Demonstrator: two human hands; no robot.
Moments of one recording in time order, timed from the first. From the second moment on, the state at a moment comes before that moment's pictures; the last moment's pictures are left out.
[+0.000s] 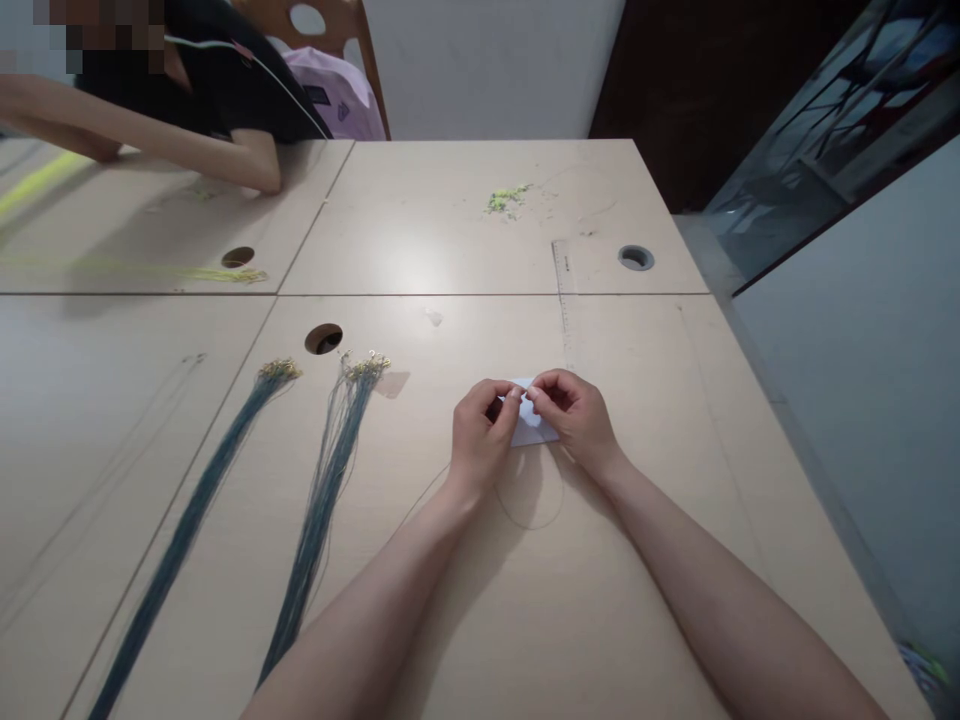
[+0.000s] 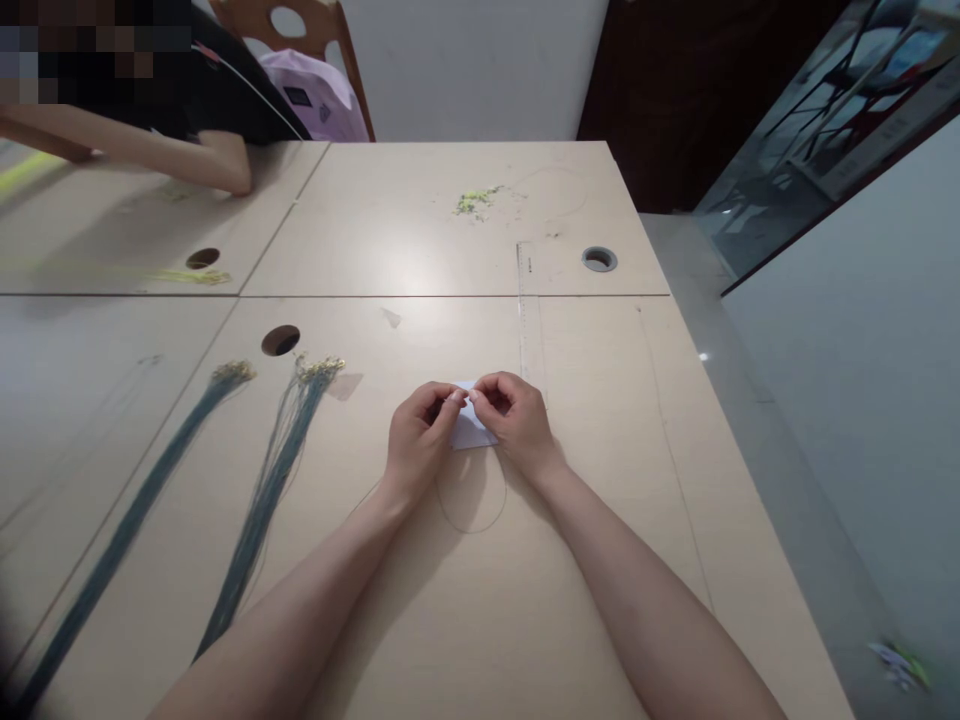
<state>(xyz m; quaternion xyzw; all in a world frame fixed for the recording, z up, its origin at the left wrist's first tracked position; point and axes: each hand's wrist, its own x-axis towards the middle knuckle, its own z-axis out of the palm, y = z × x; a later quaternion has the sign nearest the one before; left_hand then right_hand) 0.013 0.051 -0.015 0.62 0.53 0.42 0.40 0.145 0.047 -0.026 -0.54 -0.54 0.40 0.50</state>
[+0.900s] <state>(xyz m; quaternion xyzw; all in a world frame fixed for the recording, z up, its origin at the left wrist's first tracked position) 0.015 0.050 -0.015 0.61 0.52 0.43 0.41 0.147 0.048 -0.026 -0.54 -0.51 0.44 0.51</state>
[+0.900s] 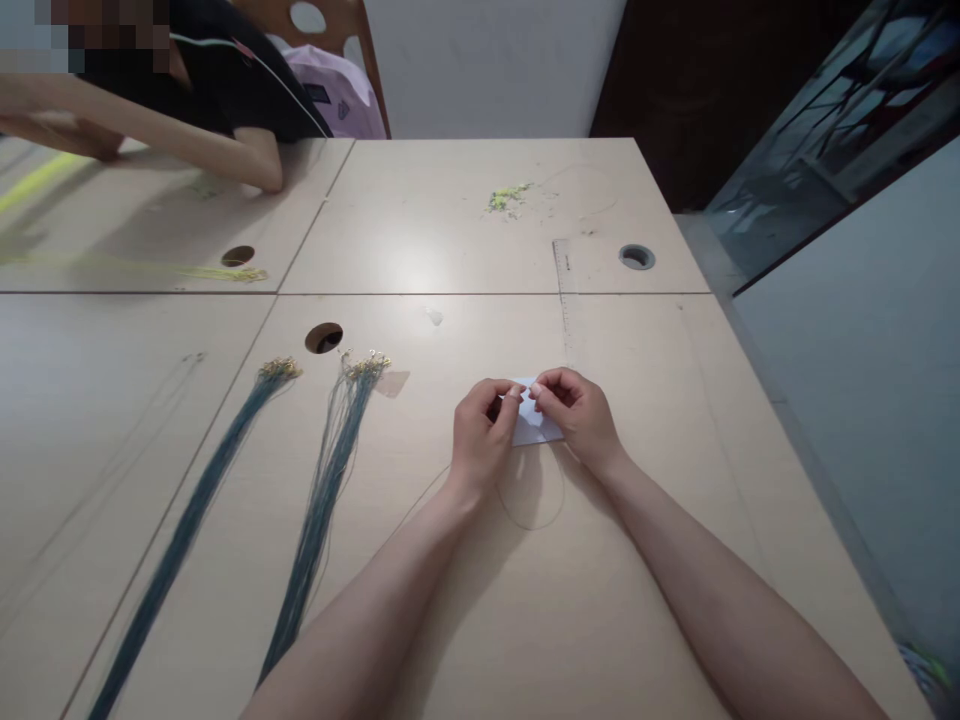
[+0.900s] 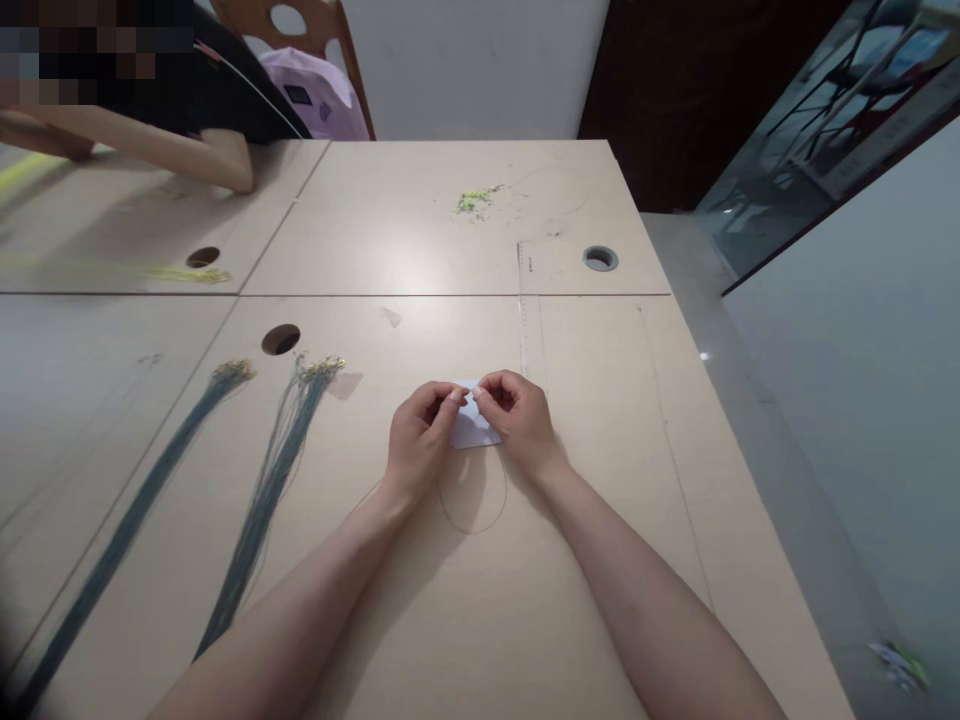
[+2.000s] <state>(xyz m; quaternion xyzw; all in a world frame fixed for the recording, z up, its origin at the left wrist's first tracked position) 0.015 0.049 -0.015 0.66 0.49 0.45 0.35 0.151 0.049 -0.022 -0.52 -0.49 0.50 0.49</state>
